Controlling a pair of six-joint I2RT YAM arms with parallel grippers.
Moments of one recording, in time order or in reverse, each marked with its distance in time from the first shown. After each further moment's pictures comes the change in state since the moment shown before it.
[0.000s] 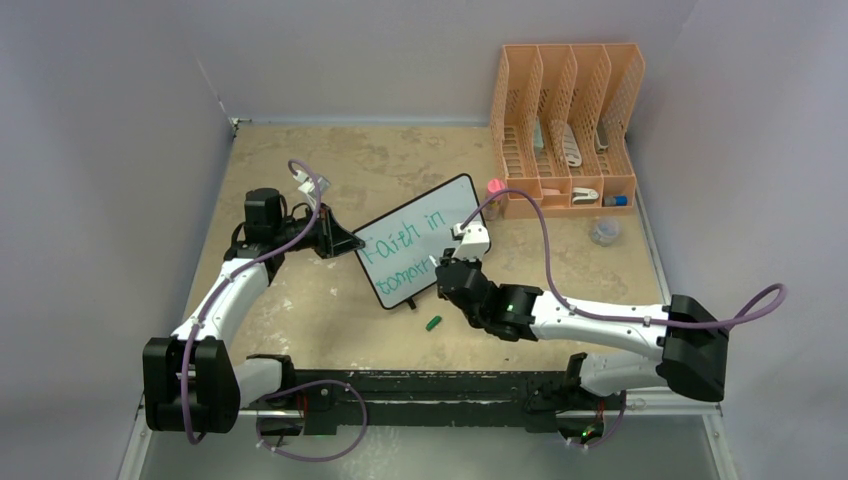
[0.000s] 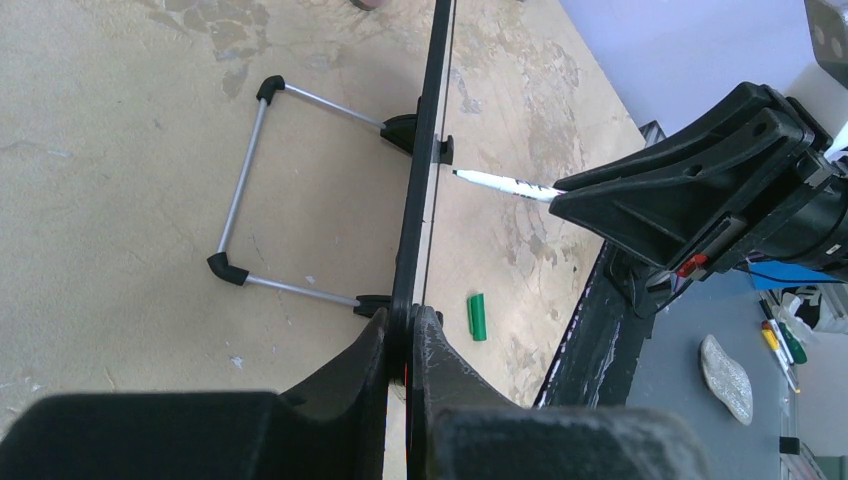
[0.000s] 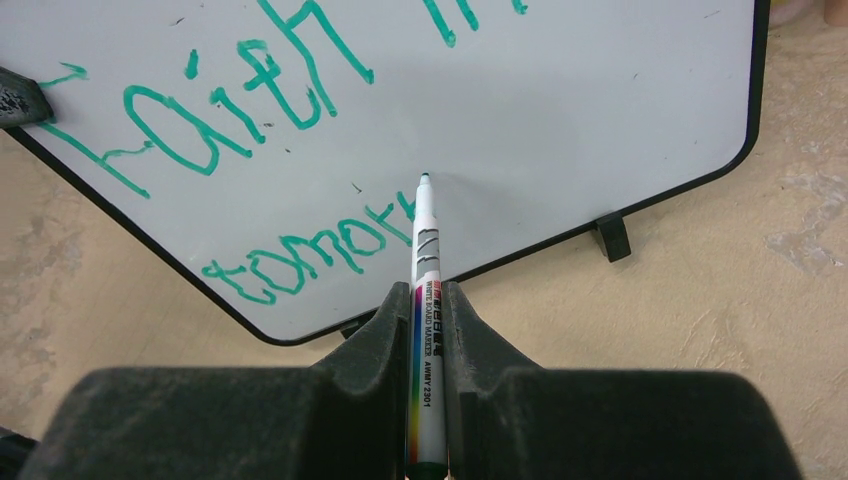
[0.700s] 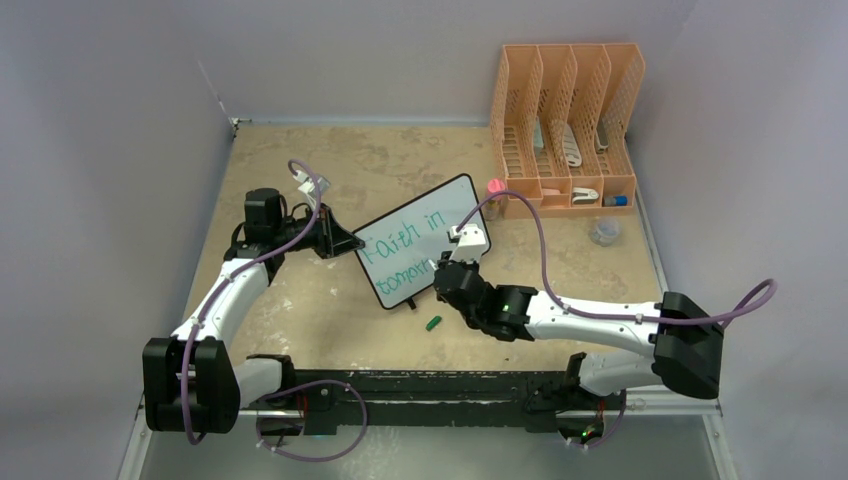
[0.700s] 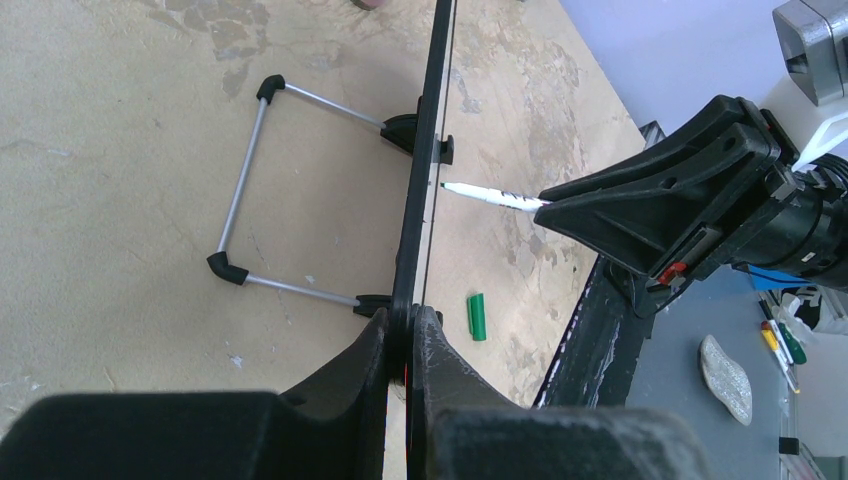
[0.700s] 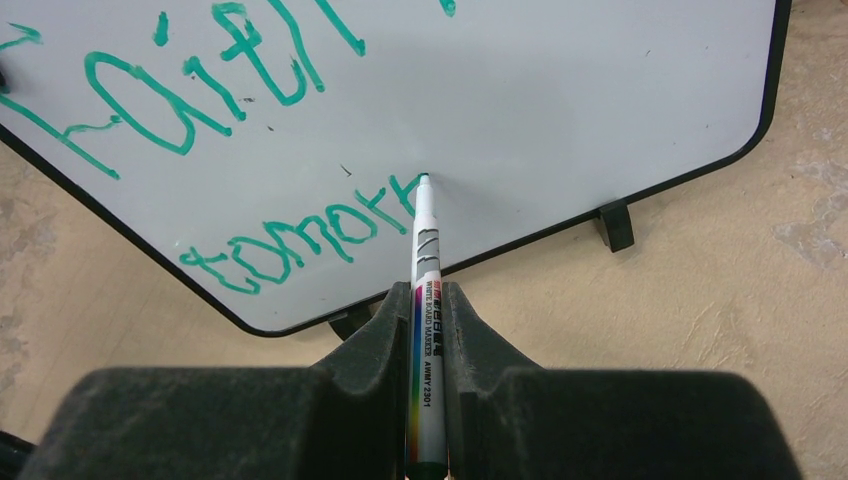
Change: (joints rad) left arm 0.000 -0.001 0.000 -0.003 0.000 0.000; right arm -0.003 0.026 -0.008 0.004 -0.015 0.000
